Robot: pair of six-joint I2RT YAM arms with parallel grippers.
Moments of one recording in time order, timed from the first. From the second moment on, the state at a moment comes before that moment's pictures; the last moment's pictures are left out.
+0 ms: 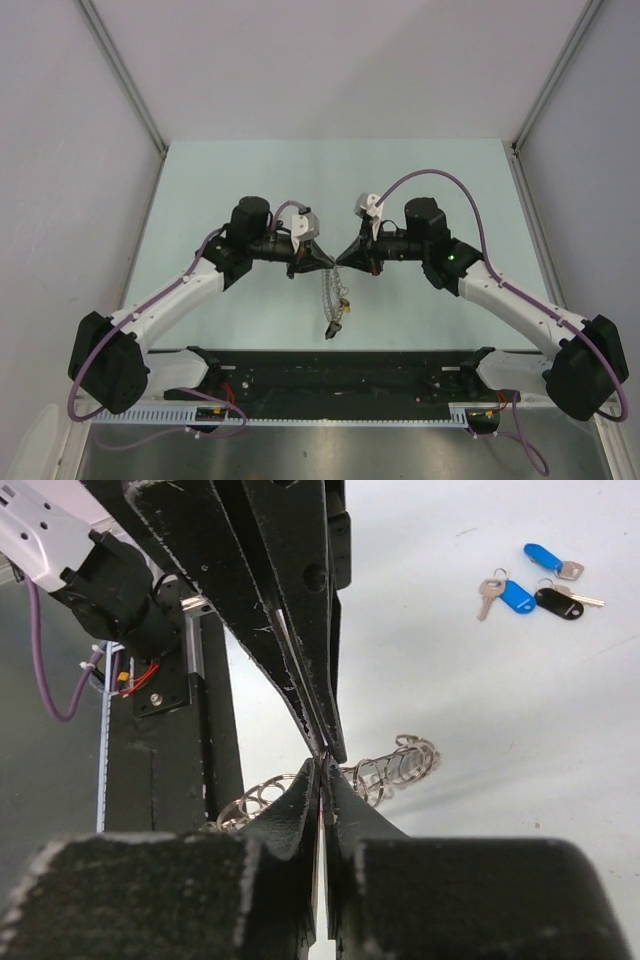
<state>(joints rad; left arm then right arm) -0.56 1.22 0.85 -0.08 0.95 0.30 0.64 1.20 0.88 -0.01 -0.75 -0.01</state>
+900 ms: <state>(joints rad) -0.72 1.35 1.27 -0.86 0.08 0.23 0.63 1.19 0.73 0.21 -0.52 0.07</state>
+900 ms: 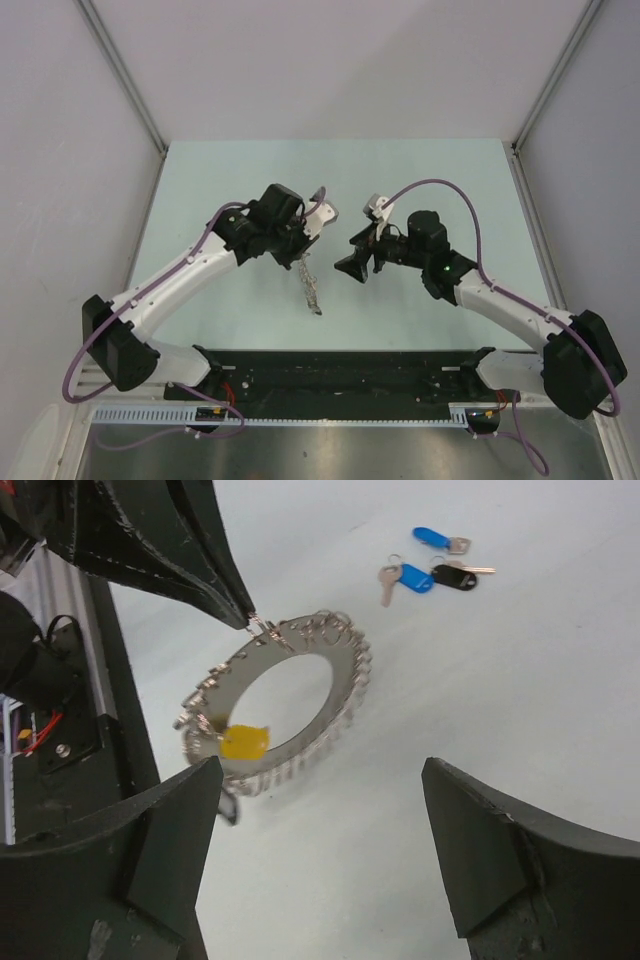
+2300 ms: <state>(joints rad) -0.95 2.13 1.79 -1.03 -0.08 0.31 0.60 0.69 0.39 0.09 -0.01 0.23</state>
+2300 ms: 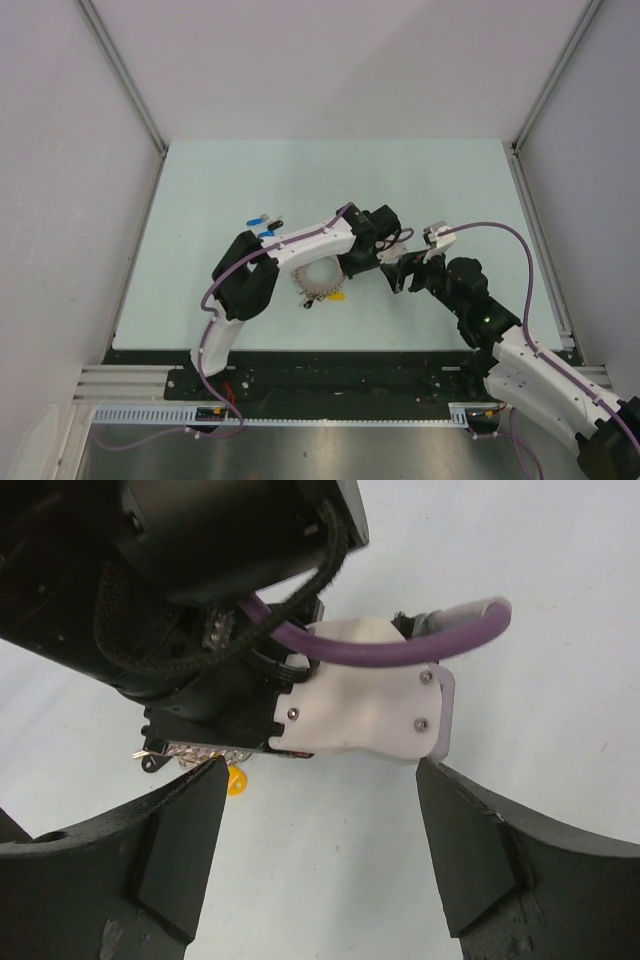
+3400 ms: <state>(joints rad) -0.86 1.79 1.55 -0.73 -0.02 0.21 0.60 0.69 0.40 0.02 -0.02 0.23</state>
